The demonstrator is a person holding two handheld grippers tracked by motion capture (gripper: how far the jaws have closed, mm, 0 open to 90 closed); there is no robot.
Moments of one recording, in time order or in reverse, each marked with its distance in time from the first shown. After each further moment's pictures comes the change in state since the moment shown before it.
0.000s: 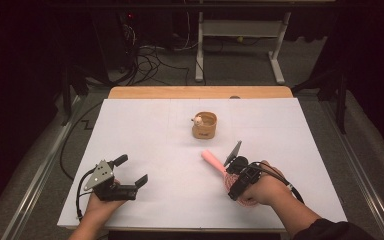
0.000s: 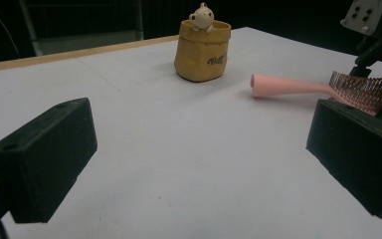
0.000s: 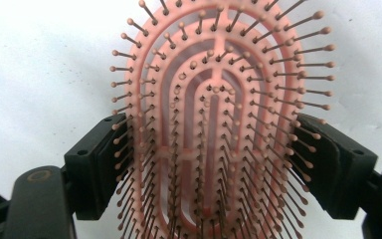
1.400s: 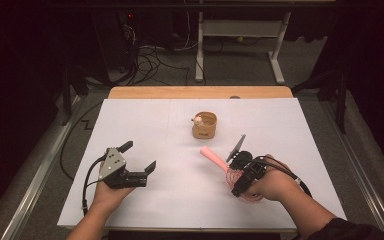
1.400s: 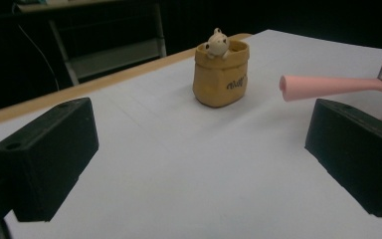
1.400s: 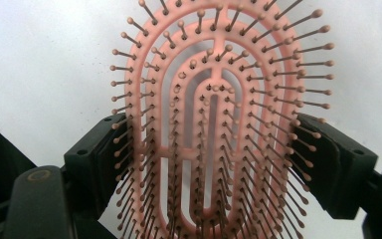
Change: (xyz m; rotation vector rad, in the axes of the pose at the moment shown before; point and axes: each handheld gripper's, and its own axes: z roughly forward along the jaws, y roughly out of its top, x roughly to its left) left arm -0.013 0.042 0.031 0.003 0.114 0.150; right arm -0.003 -0.003 -0.027 -0.035 0.016 -0.070
